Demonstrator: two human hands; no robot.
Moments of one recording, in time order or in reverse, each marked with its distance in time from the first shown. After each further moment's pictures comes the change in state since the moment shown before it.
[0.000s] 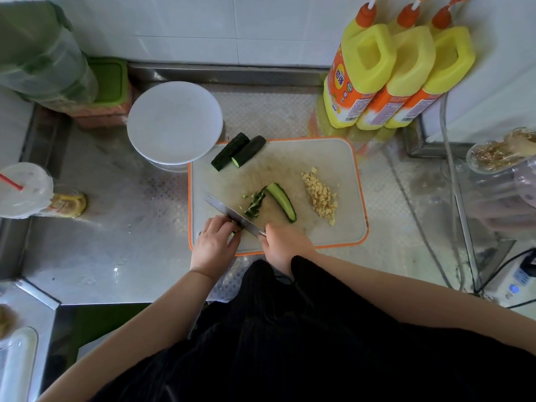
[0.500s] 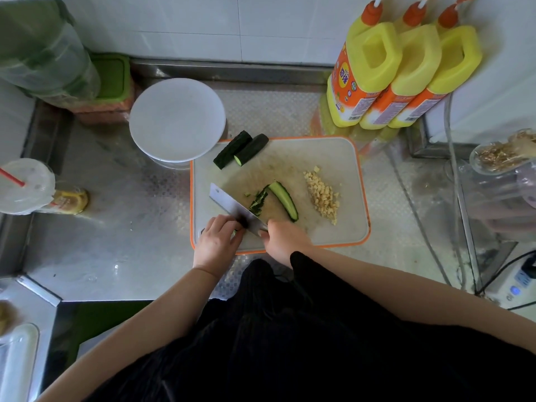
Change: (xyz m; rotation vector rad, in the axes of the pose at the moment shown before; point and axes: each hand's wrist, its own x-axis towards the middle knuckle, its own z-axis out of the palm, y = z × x) left_hand -0.001 -0.003 0.003 -0.001 0.016 0.020; right_hand 0.019 0.001 0.008 0.125 -0.059 0.101
